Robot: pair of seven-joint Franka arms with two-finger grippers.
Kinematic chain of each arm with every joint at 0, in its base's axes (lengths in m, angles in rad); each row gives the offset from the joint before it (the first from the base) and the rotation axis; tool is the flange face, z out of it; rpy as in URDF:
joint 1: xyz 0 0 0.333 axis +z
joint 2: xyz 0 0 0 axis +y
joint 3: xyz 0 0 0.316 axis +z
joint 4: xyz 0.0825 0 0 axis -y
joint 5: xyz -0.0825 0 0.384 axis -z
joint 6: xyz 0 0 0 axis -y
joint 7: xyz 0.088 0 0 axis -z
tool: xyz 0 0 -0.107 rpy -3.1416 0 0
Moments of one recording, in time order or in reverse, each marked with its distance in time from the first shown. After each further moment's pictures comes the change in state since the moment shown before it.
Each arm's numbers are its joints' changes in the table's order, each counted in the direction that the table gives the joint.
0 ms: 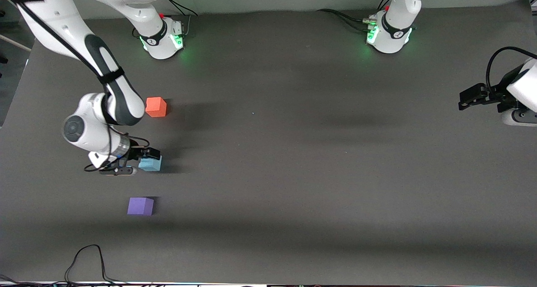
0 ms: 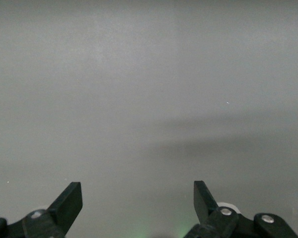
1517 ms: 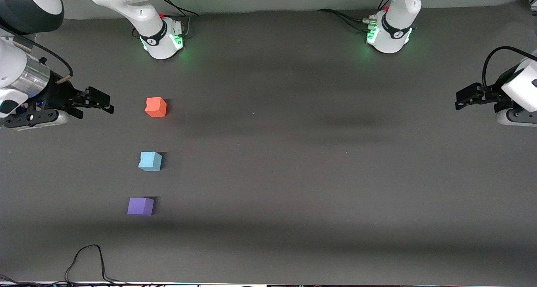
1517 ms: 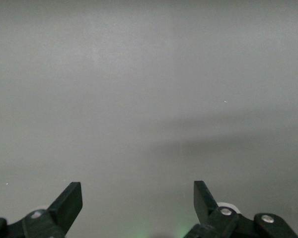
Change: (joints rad) left arm -0.003 0.000 -0.011 0.000 0.000 -0.002 0.000; right arm 0.202 -0.384 -0.173 0.362 0.006 -0.742 0.000
